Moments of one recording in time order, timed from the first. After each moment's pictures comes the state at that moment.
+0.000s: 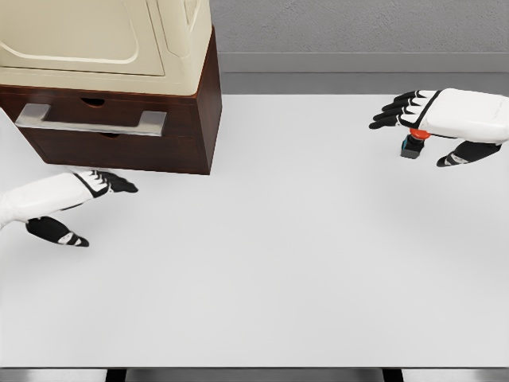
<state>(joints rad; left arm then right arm) -0.33 1.12 -0.61 -1.60 -0.04 -0.61 -0.32 -0.67 -1.05 0.52 -1.61 0.13 -0.61 0.61</state>
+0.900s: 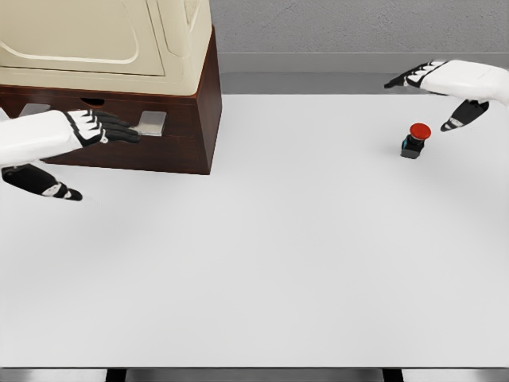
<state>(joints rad) -0.76 1.27 -0.81 -1.73 0.12 -0.61 -0.32 -0.91 -0.79 0.63 -1.08 0.36 -0.61 0.61</state>
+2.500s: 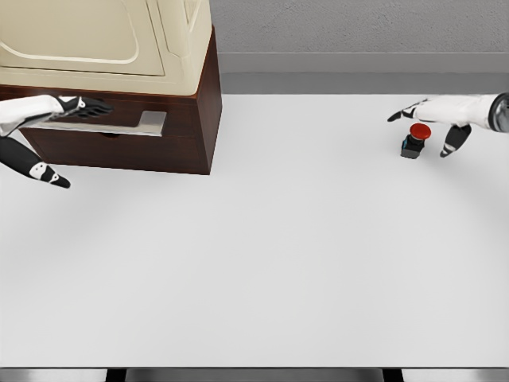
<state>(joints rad) -1.06 1.32 -1.16 -1.73 0.59 -0.12 -0.46 -0.99 -0.63 0.72 -0.74 0.56 -0.61 0.61</state>
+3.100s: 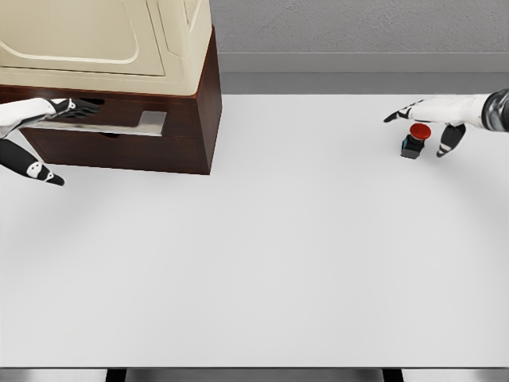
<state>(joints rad) -1.03 1.31 -1.17 -1.70 0.53 -0.07 -0.39 -1.01 -0.61 0.73 -0.70 0.58 -0.61 0.61</state>
